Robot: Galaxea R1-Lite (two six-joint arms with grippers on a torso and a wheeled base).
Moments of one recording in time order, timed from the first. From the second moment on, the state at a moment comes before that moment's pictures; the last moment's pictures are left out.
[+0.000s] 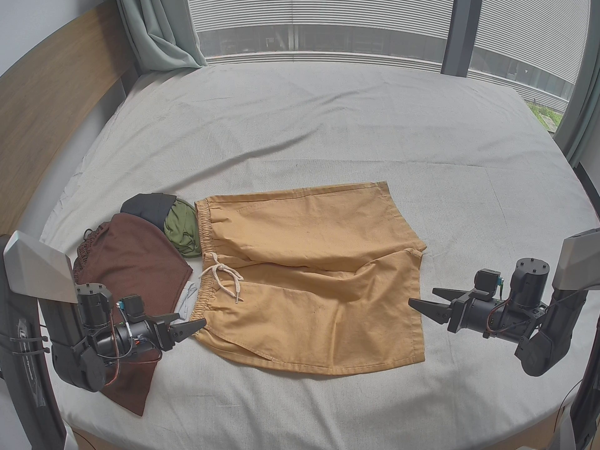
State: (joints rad) left arm 0.02 2.31 -0.31 -1.55 -0.68 -0.20; right arm 0.18 2.14 -0.31 -1.54 0.55 0.26
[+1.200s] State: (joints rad) left arm 0.01 2.48 -0.41 -1.55 -0.65 -0.40; right arm 0.18 2.16 -0.31 -1.54 0.55 0.26
